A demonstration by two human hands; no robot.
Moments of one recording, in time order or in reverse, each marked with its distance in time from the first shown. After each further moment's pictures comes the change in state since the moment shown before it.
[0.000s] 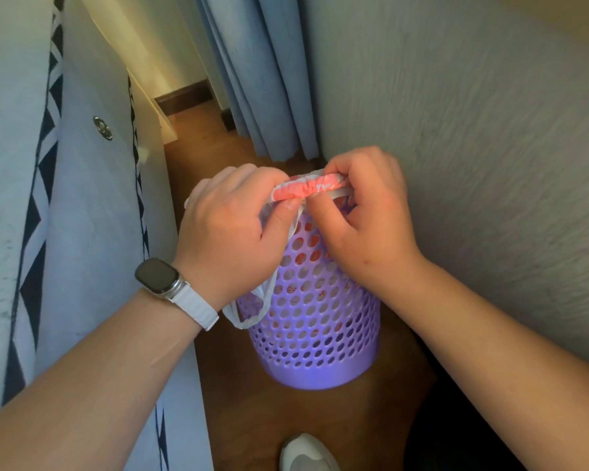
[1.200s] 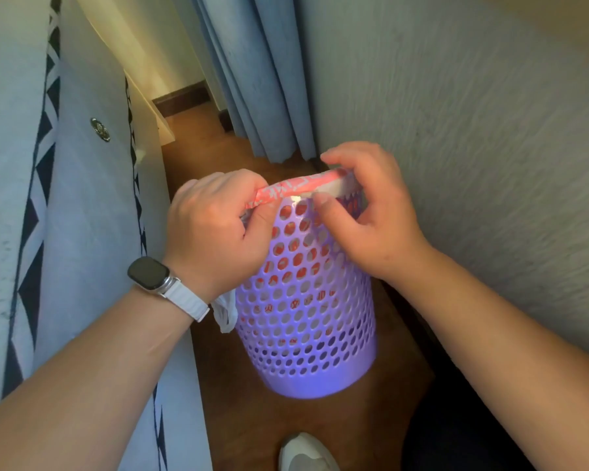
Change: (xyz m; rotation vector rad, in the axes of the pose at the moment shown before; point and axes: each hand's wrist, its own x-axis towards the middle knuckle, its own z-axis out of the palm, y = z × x) left_hand -0.005 -0.010 0.000 0.046 0.110 0.035; right_hand 0.002 0.021 -0.007 0.098 -0.074 -0.061
